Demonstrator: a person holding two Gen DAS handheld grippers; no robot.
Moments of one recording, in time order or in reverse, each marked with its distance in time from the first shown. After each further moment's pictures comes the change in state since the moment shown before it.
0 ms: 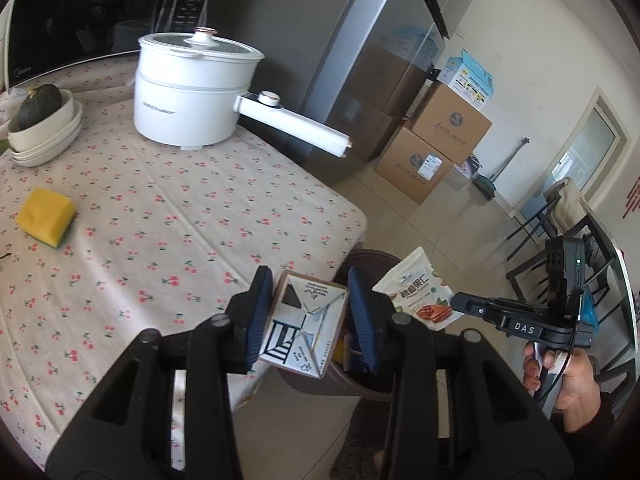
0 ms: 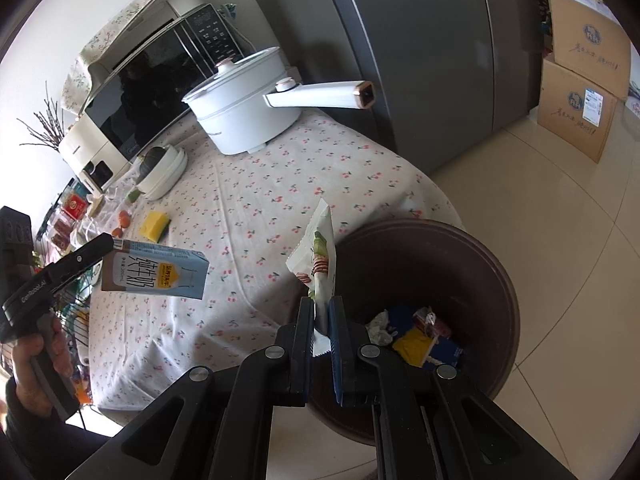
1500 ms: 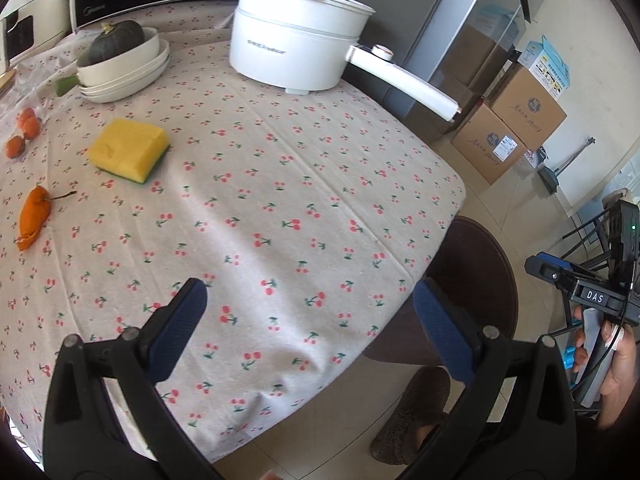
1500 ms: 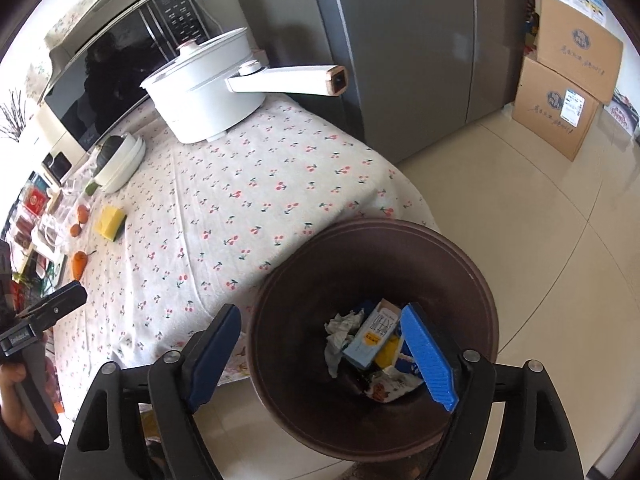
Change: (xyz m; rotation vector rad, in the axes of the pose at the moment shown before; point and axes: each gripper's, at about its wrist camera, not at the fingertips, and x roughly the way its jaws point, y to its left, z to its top) left arm -0.019 0.091 -0.024 -0.125 0.139 0.255; right arm 0.042 0.033 0.030 -0.048 0.072 -0.133
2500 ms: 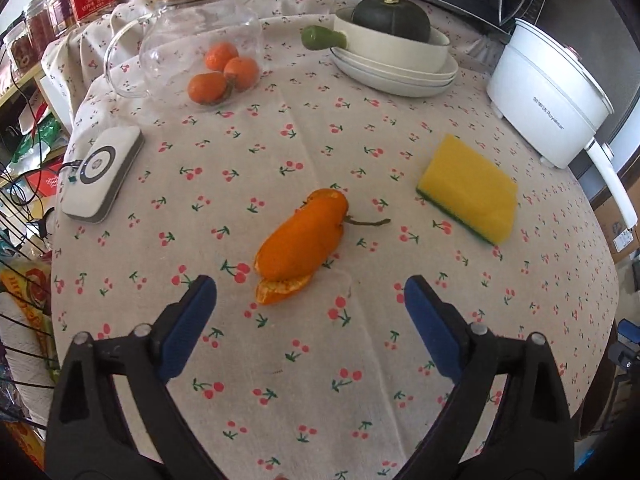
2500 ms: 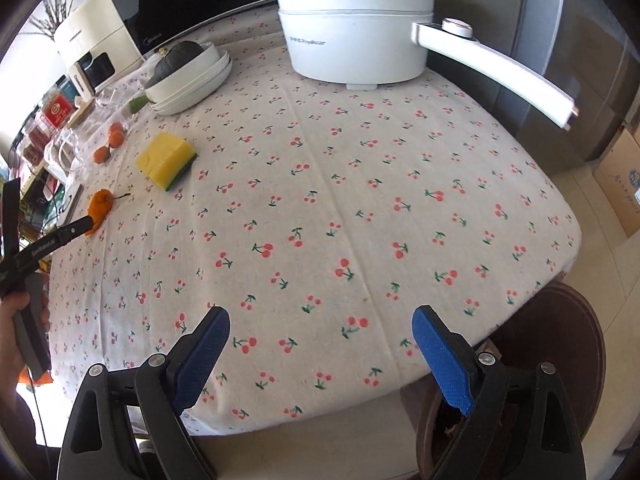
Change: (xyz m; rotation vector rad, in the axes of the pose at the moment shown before) left arm 0.011 0.232 0.017 -0.286 -0.042 0.368; right arm 0.104 0.191 0.031 -0.280 0.123 0.048
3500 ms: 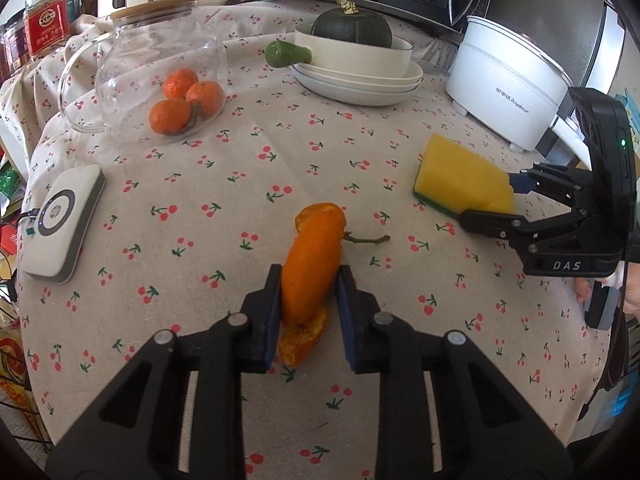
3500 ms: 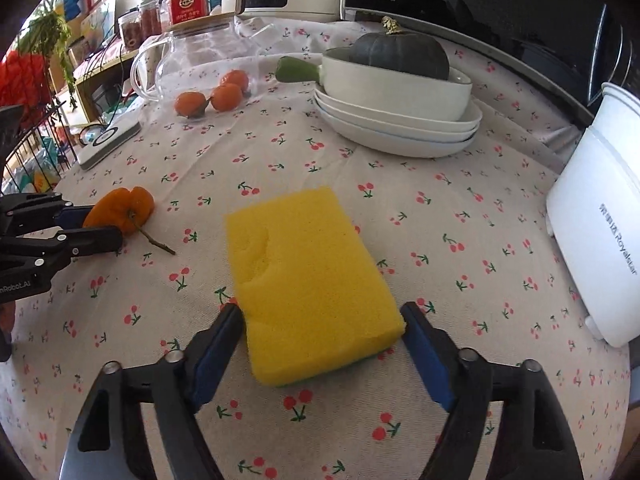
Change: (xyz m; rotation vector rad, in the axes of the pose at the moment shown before) left arm 0.012 0.018 -0.005 0.167 -0.120 -0.131; right arm 0.128 0.167 0.107 -0.572 -0.170 0.150
